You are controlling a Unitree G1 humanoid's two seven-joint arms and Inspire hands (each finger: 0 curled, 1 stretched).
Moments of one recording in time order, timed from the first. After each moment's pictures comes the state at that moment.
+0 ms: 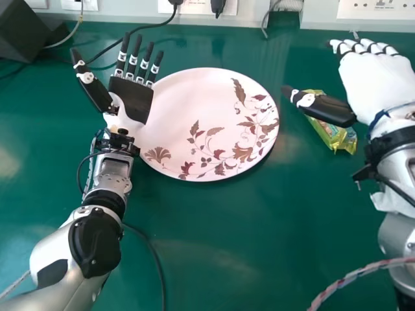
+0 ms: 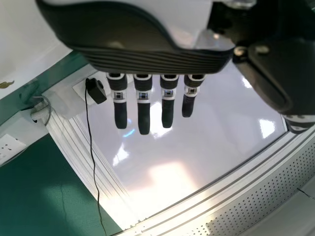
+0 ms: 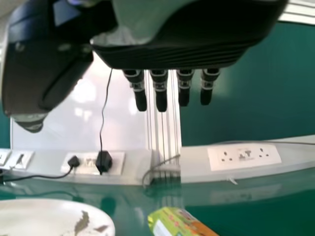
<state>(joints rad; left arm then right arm) -0.99 0.09 0.76 1.30 -0.64 -0.23 -0.91 -0.36 -0.48 -0.05 -0.55 -1.25 0.30 0.69</state>
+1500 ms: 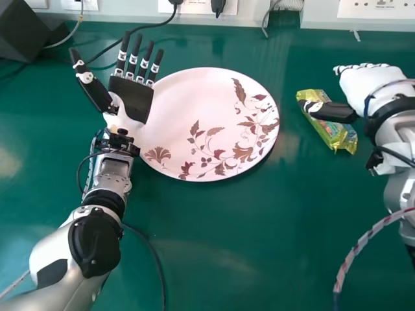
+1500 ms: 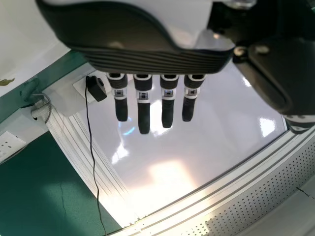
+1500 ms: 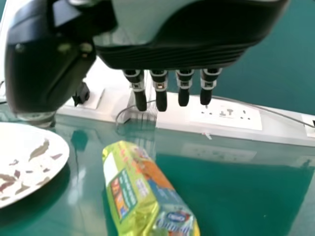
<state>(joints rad) -0.99 0.10 0.76 1.30 -0.65 -0.21 -0.93 -0.50 -0.64 0.07 -0.25 -1.26 0.29 0.80</state>
